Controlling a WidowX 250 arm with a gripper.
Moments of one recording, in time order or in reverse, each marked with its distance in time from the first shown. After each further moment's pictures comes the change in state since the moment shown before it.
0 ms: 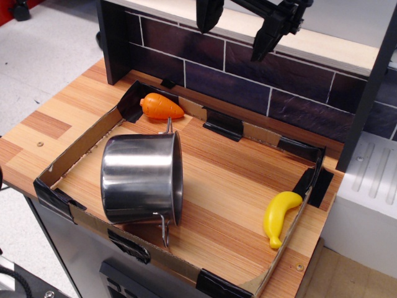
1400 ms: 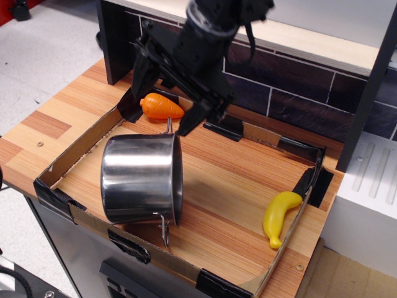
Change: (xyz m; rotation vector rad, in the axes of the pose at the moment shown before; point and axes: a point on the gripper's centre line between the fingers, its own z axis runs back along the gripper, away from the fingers) arm -0.062 0.023 -0.062 0.214 0.134 -0.023
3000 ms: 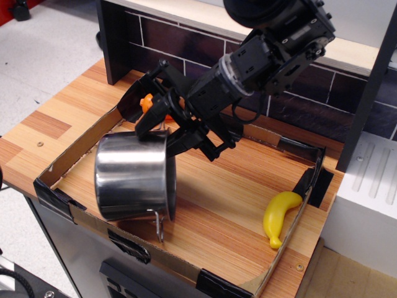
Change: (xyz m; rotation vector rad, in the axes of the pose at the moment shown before) arm -0.016 -0.011 -0.030 0.293 0.280 0.173
